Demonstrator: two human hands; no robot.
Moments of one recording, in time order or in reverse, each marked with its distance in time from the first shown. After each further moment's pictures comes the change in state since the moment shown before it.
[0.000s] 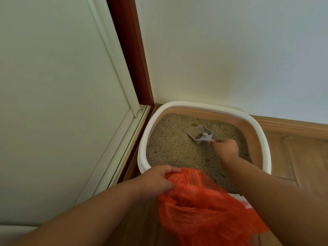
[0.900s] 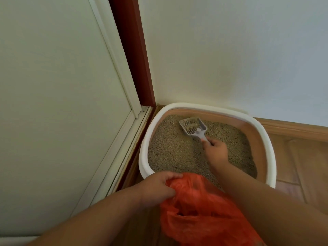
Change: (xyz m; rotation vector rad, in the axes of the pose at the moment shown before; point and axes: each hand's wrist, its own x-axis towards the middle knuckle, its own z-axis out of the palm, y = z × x) left_hand 0.003 -0.010 0.001 -0.074 -0.006 -0.021; right_hand -0.010 -0.001 0.041 0.216 -0.058 -0.051
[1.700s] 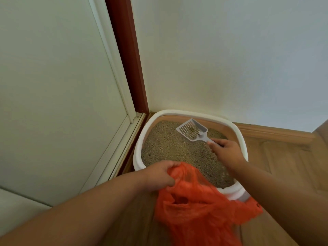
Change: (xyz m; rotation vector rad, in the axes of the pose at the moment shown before) left_hand -0.018 0.041 0.019 0.337 -0.032 0.130; right_hand -0.053 -0.038 -0.113 -0.051 -0.122 -0.180
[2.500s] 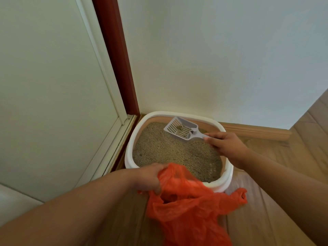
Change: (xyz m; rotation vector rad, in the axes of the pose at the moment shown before) left_hand -0.008 0.003 0.002 0.240 -0.158 -0.101; right_hand -0.012 -0.030 -0.057 0.111 -0.268 -0.010
